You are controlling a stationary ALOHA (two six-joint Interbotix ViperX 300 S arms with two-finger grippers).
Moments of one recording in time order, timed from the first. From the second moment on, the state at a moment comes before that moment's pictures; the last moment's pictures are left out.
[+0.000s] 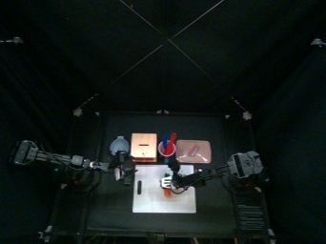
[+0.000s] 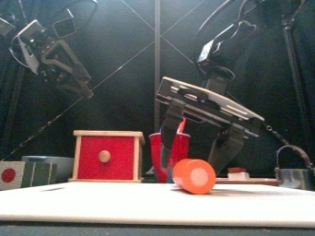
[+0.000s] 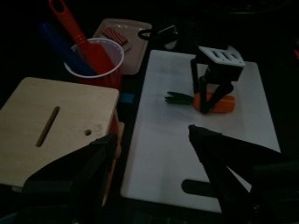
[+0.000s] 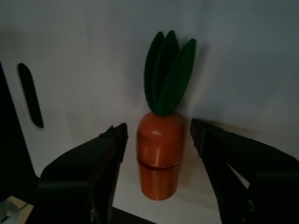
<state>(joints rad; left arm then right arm) -0.08 -0.64 1.09 1.47 0.22 -1.60 0.14 0.17 0.45 -0.28 0.53 1.85</state>
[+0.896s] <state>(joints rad) -0.08 -0.64 1.02 1.51 0.14 -1.60 0.05 -0.42 0.90 -1.21 0.16 1.54</state>
